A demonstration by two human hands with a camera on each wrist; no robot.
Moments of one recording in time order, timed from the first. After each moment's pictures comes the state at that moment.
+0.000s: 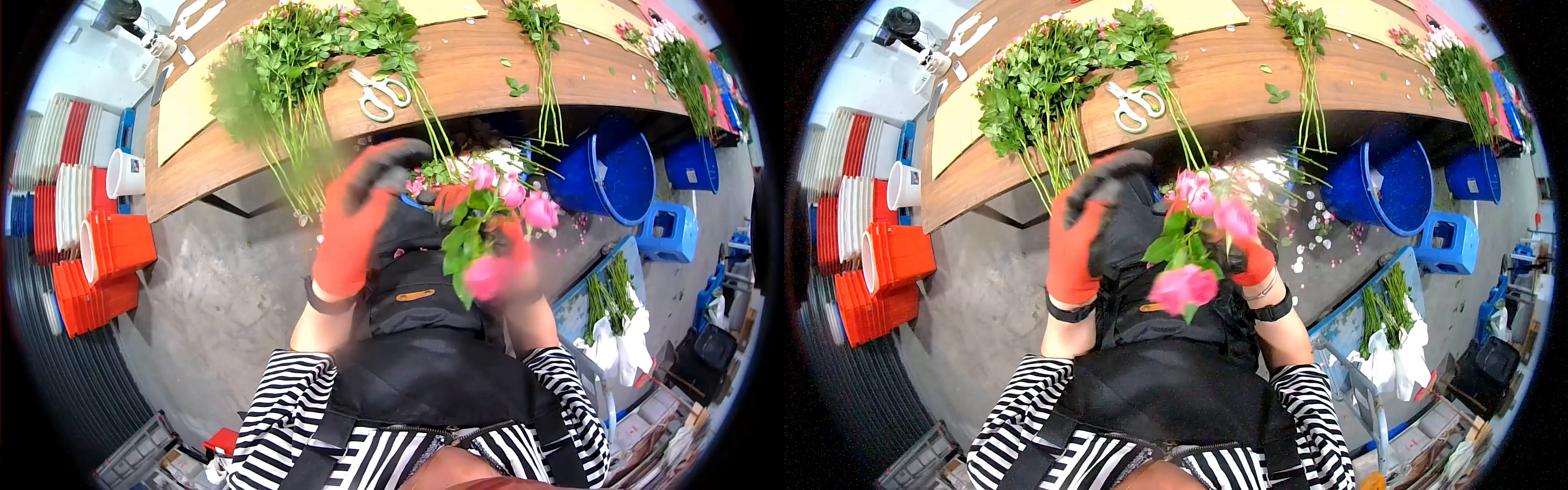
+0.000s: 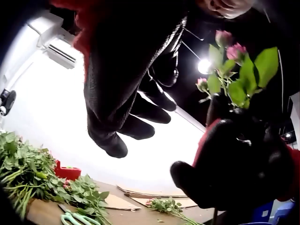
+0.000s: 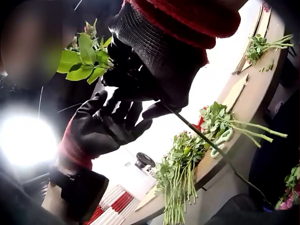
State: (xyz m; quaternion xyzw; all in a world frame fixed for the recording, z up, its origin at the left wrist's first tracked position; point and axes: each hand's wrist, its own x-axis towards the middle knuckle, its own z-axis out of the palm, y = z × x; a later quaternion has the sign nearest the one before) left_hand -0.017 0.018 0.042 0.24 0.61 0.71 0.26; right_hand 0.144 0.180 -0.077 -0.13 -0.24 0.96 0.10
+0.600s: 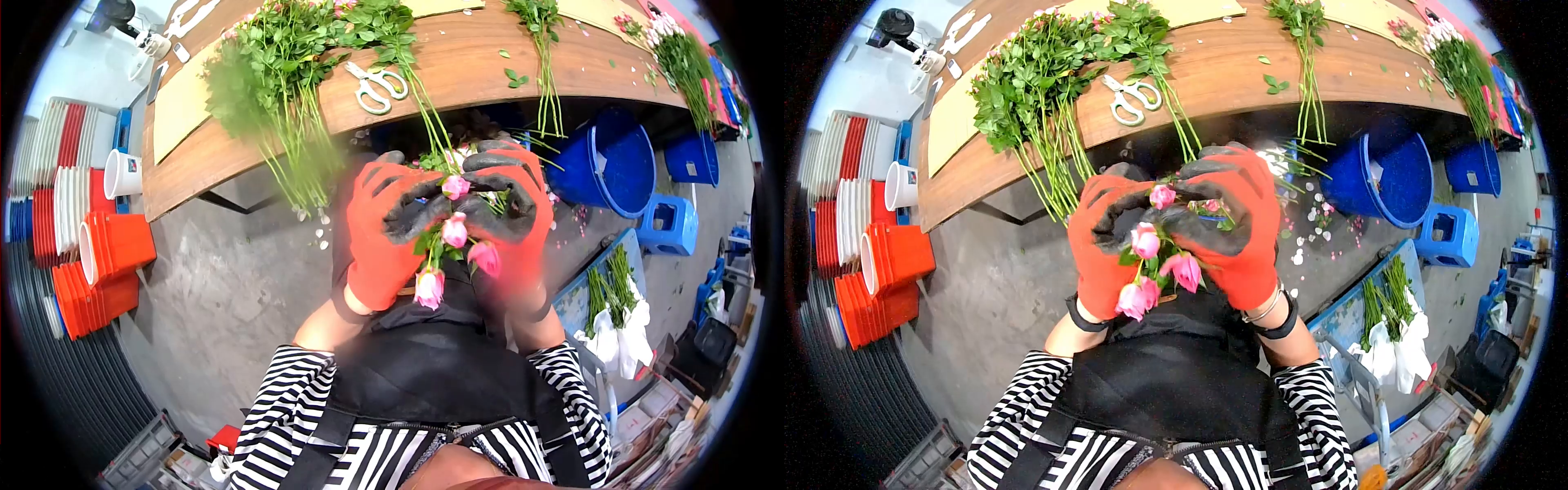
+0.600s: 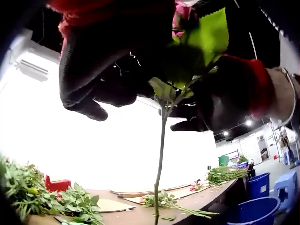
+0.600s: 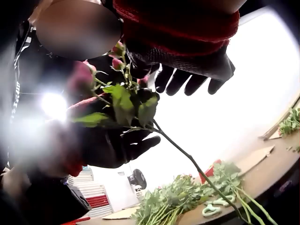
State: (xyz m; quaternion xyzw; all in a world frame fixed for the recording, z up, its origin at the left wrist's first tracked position) left_hand 0.014 0.030 0.026 0.35 0.74 0.57 0.00; right_hand 0.100 0.189 0.029 -0.03 -0.84 0.42 0.34
